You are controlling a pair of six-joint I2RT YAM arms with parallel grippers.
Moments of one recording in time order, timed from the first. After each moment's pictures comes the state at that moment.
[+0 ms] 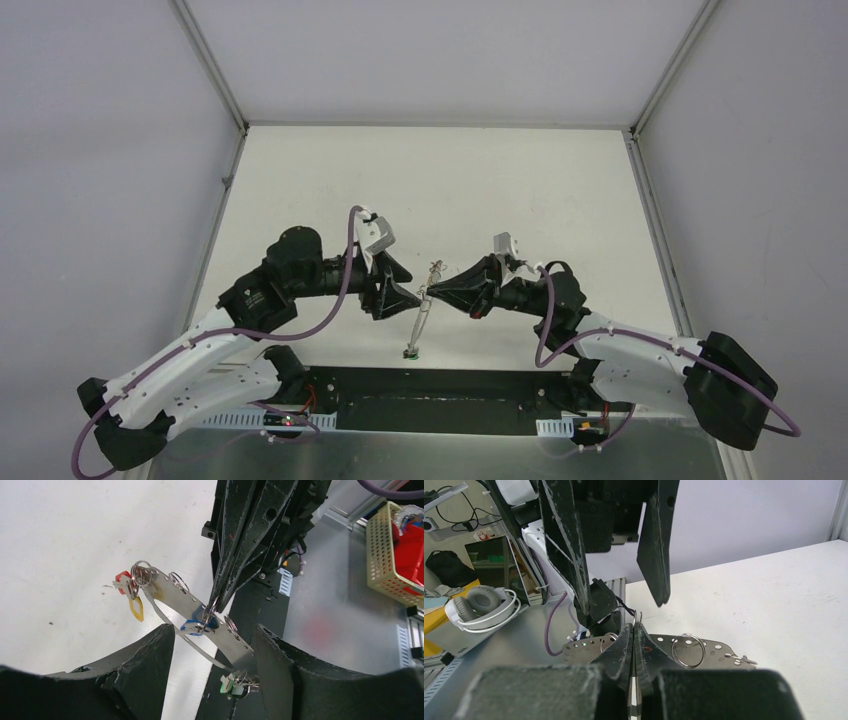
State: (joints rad) left arm -0.87 0.74 0.86 -0.30 0.43 -0.22; right arm 0.93 1.02 0.33 1.03 -0.54 0.40
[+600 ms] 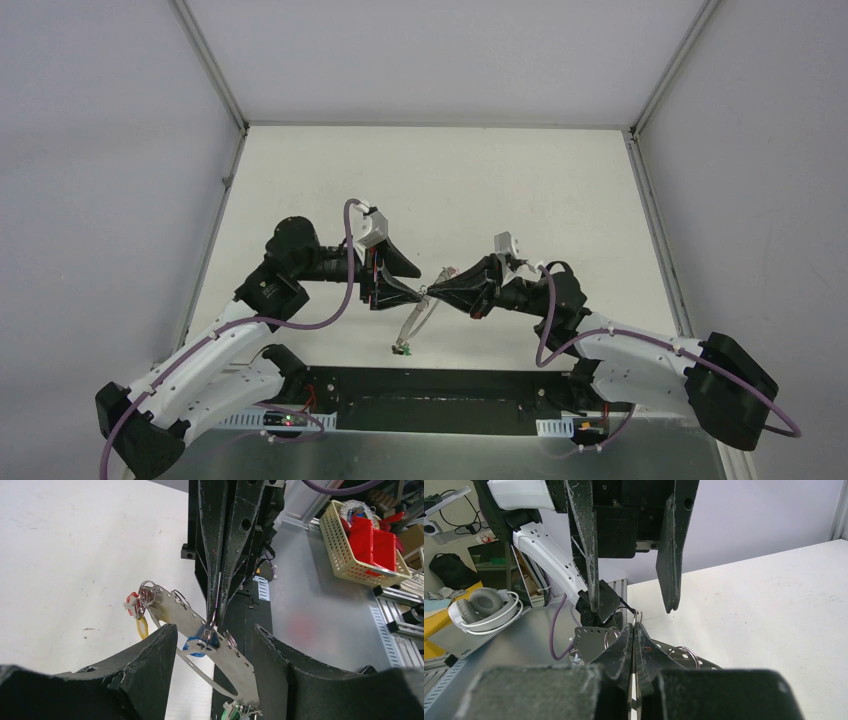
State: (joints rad) left arm -0.66 0.78 0.72 0.05 0.85 -0.27; right arm 0.93 1.01 0.33 1.03 -0.53 0.41
